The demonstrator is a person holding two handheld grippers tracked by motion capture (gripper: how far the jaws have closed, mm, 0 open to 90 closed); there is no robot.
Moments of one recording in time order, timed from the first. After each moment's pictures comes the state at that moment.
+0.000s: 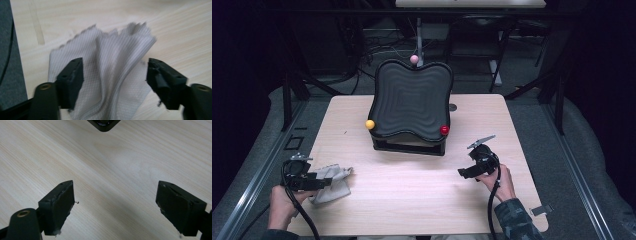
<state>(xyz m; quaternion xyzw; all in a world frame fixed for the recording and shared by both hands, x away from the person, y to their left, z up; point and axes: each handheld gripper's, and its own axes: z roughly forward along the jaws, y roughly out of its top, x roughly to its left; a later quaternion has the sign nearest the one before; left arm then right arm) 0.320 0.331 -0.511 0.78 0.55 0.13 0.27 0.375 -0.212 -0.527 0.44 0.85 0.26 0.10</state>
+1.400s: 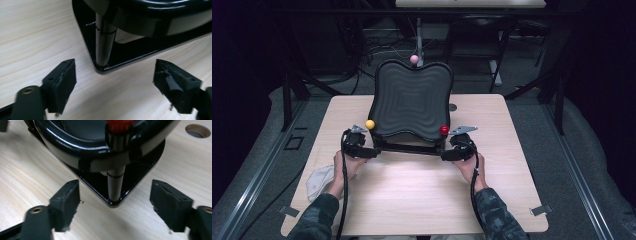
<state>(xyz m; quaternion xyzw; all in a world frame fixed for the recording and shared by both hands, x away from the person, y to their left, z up) 0.442 0.213 -0.548 0.80 0.47 0.15 0.34 0.418 -0.156 -0.533 0.43 0.81 0.37 0.17</state>
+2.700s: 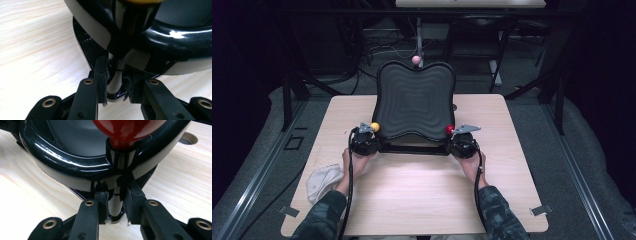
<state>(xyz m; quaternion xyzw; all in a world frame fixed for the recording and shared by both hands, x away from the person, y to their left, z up) 0.446 0.190 -0.553 0.79 0.44 0.19 0.37 0.426 -0.165 -0.540 0.43 0.79 0.39 0.19</state>
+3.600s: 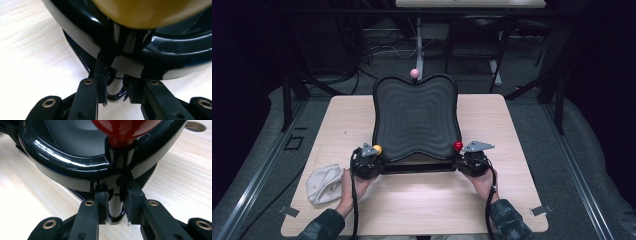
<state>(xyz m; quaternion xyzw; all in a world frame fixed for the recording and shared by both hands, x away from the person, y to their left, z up) 0.361 0.174 -0.545 0.81 0.43 0.18 0.35 0.366 -0.191 -0.543 0.39 0.80 0.41 0.18</state>
